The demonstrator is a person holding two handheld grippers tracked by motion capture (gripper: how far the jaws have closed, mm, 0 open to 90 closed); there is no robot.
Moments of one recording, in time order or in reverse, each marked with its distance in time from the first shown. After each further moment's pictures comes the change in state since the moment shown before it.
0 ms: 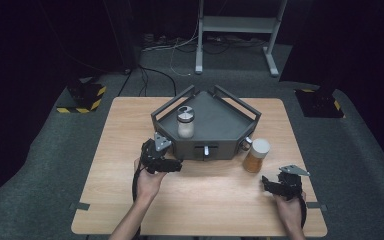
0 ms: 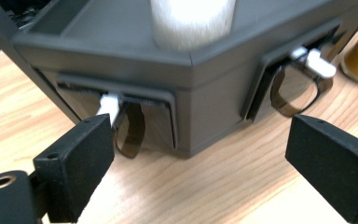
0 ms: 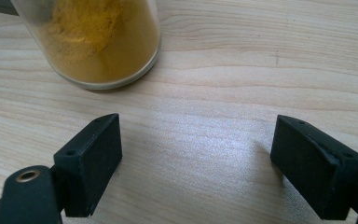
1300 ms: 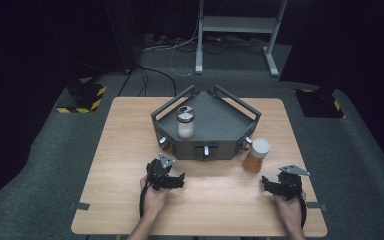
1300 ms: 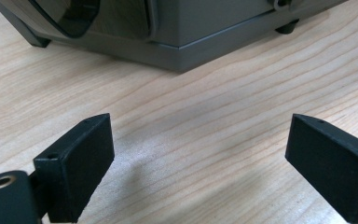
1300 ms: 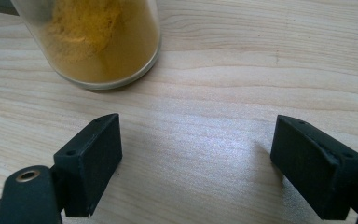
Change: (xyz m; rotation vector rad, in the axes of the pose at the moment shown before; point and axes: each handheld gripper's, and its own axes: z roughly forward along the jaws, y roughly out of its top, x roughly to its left) left arm -0.014 -0.053 0.051 0.116 0.011 -0.060; right arm 0.000 0.000 0.000 0.000 0.000 0.000
